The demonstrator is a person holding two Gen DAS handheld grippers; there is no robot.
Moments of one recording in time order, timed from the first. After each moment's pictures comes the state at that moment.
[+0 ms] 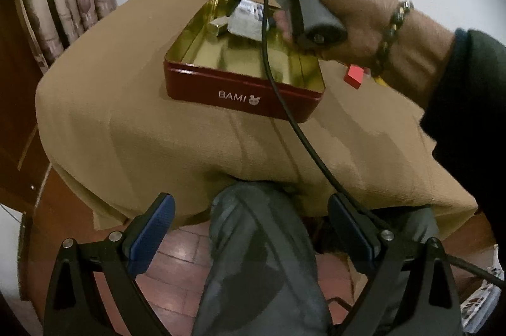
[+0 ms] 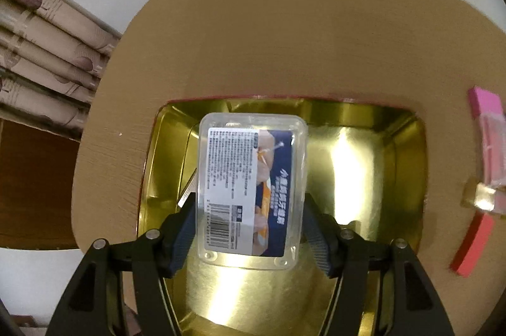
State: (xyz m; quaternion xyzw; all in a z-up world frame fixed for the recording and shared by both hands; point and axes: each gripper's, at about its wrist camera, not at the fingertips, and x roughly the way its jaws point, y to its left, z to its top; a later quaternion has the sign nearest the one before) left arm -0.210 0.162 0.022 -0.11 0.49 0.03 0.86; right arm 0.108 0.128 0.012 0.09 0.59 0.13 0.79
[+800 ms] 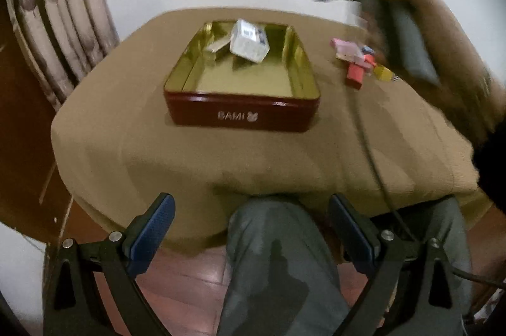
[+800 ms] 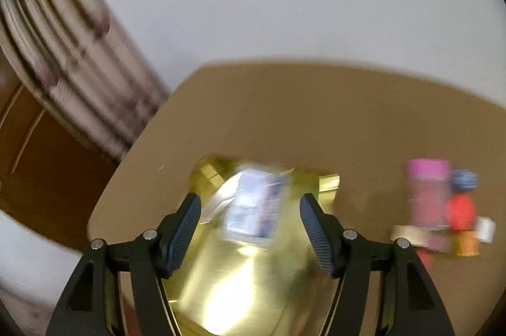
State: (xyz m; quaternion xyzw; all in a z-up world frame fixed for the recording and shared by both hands) left arm -0.221 0.147 0.027 -0.03 0.45 0.04 0.89; right arm 0.030 0.022 0.119 0.09 0.38 0.14 0.91
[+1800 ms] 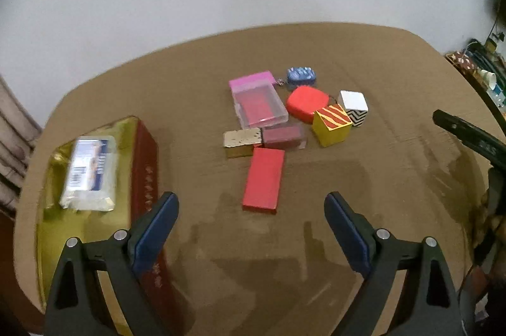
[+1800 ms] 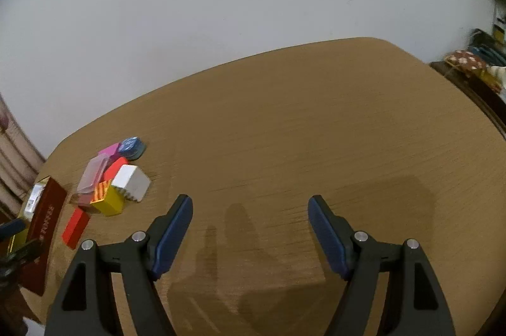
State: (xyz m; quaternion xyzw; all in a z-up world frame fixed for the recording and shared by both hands) left arm 0.014 -0.002 0.002 0.09 0.46 -0.06 0.88; right arm -0.064 -0.296 0.000 0.16 0.35 -0.06 0.92
